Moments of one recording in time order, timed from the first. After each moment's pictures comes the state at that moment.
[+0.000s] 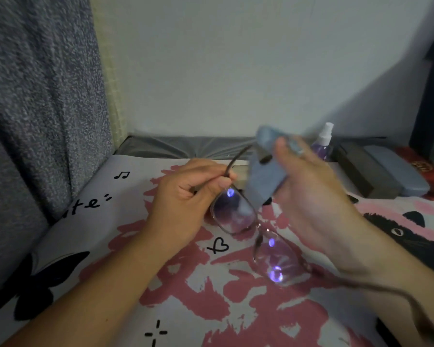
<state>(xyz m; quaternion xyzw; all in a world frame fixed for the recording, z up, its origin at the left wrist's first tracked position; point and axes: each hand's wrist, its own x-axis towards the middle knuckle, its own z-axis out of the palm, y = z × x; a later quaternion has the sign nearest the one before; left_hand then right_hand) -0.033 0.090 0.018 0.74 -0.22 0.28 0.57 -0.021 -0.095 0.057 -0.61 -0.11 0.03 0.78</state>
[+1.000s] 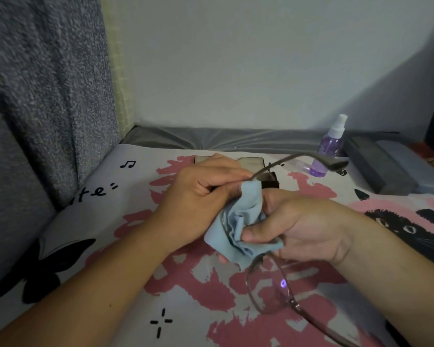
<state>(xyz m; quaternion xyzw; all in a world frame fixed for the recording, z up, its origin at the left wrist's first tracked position) -0.031 0.090 0.015 0.77 -0.30 0.24 0.51 -0.021 -0.093 0.036 -0.57 -0.20 0.47 0.65</state>
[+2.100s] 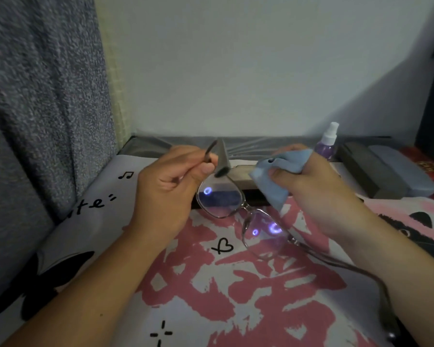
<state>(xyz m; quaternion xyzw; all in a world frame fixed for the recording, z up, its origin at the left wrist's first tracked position) -0.028 0.109 0.024 0.74 -0.21 0.38 0.52 0.002 -0.115 0.046 -0.78 -0.14 -0.04 0.60</state>
